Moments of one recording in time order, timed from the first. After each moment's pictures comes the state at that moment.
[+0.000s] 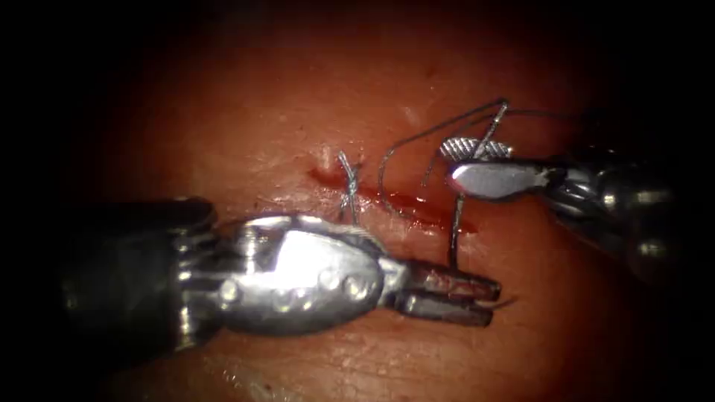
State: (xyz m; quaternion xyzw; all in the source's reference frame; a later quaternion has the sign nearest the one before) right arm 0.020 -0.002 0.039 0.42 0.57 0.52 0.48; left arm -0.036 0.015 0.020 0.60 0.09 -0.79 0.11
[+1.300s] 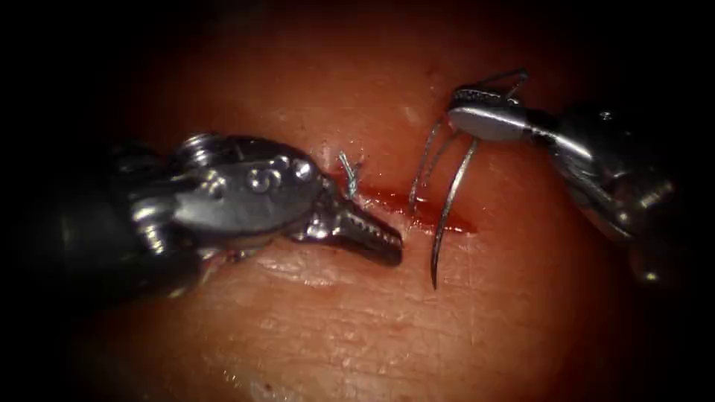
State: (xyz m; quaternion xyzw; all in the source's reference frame) right arm 0.019 0.002 0.038 0.10 0.59 0.39 0.70; left arm -0.031 0.019 0.024 0.38 0.33 -0.82 -0.27
